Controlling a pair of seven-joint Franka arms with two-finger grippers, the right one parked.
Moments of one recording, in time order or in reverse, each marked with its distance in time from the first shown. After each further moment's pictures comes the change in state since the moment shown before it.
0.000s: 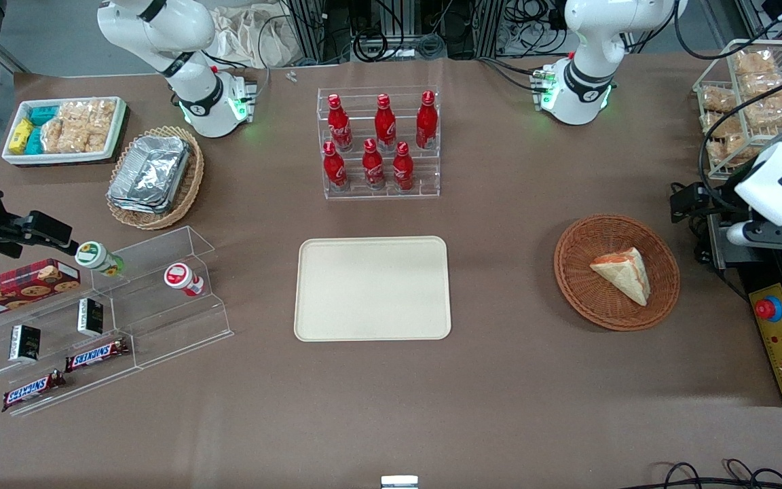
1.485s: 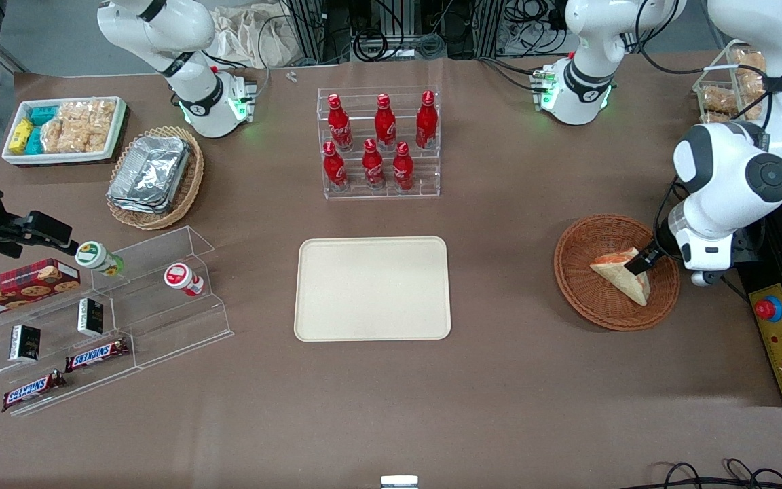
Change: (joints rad) arm 0.059 0.063 0.001 -0.605 -0.006 0.742 -0.723
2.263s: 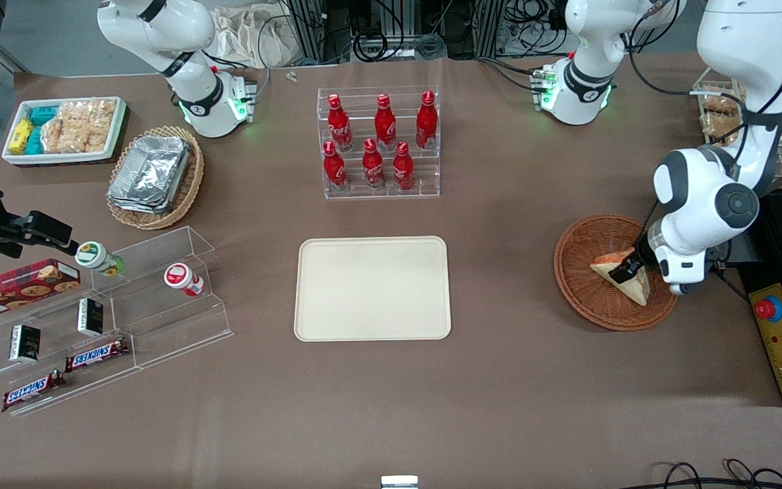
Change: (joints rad) arm -0.002 0.140 -0.003 -0.010 0.000 0.091 -0.037
